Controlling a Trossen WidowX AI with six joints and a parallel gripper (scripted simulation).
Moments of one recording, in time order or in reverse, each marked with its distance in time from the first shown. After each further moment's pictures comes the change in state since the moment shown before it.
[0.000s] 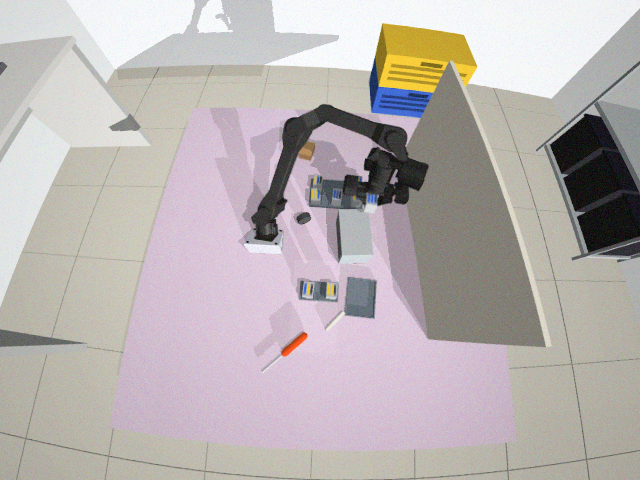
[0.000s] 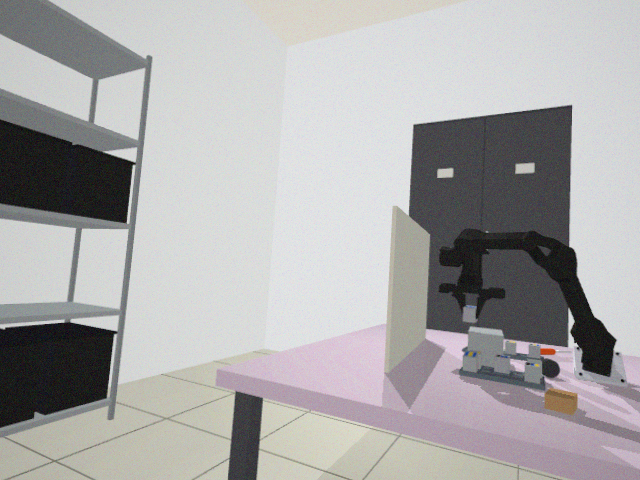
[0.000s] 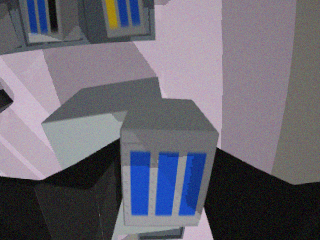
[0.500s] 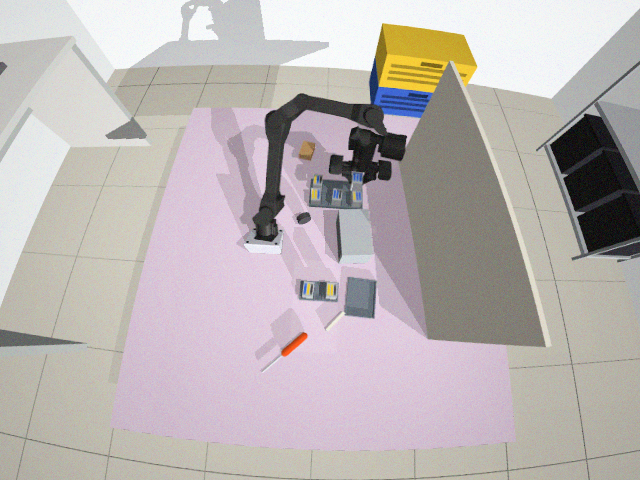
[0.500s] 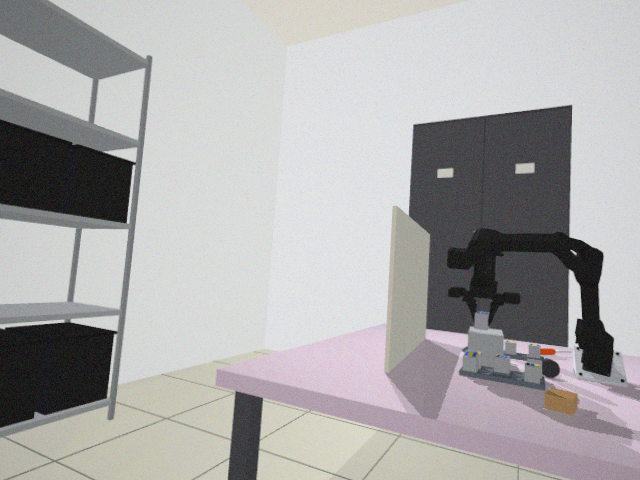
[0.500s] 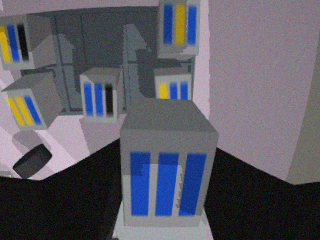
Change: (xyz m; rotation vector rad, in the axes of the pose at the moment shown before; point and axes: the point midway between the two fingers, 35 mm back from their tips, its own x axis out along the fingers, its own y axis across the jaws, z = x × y) arm 0.002 0.050 0.077 -0.033 -0.026 -0.004
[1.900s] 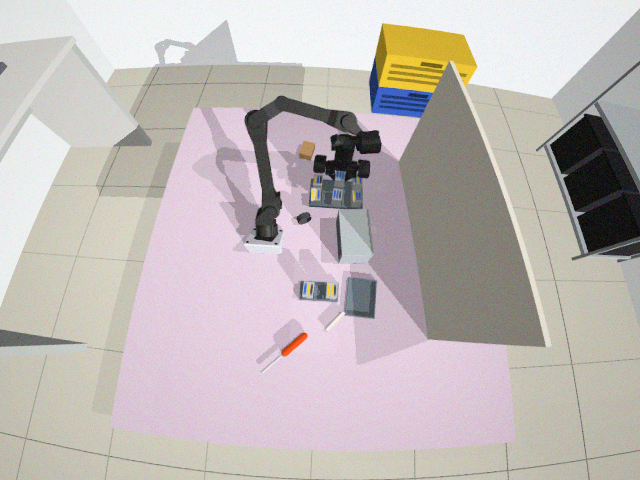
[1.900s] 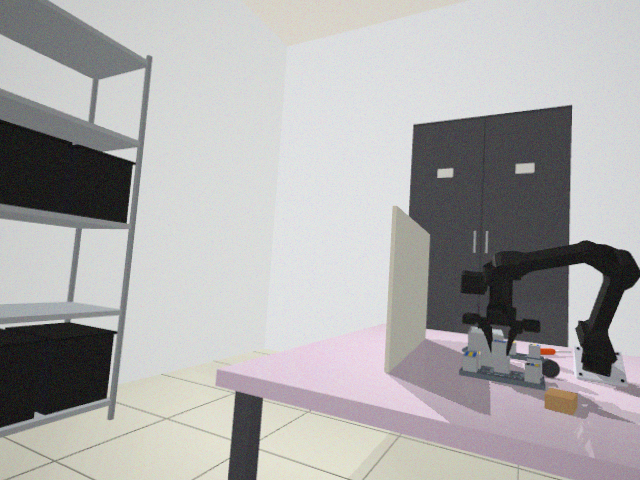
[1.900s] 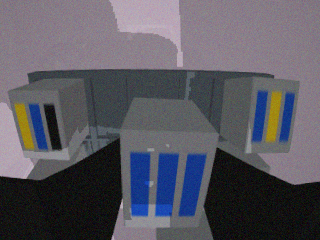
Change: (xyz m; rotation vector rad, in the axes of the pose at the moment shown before) arm 0.062 0.055 0.053 -0.018 -0.056 0.021
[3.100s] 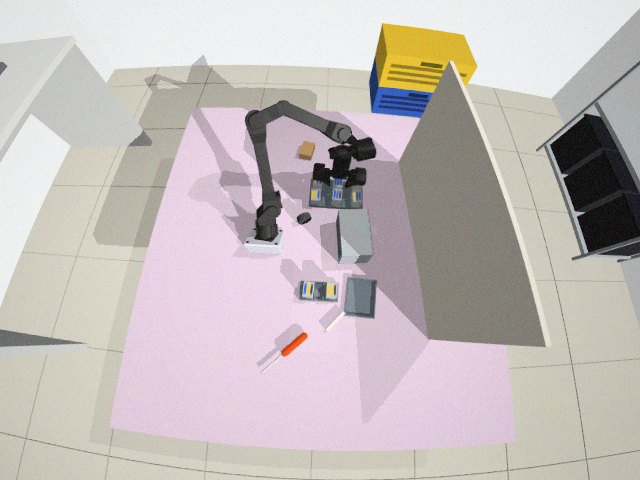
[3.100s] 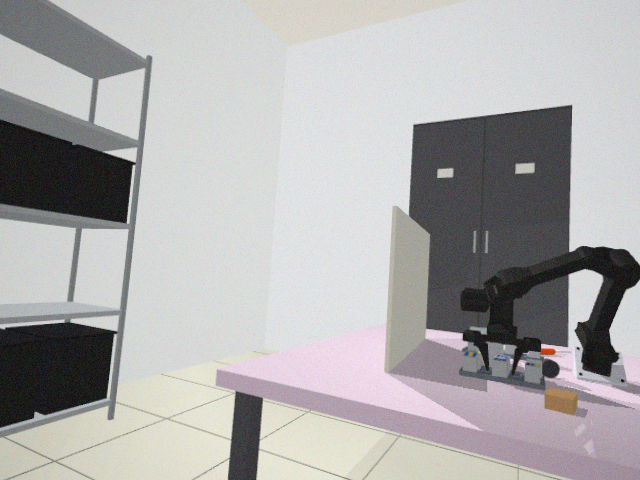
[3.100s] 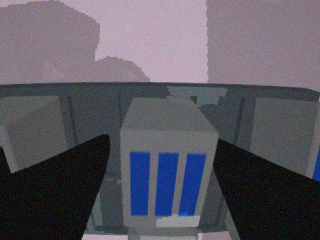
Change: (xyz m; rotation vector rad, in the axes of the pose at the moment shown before) arm 0.047 0.003 0.003 -0.004 -0.015 0.000
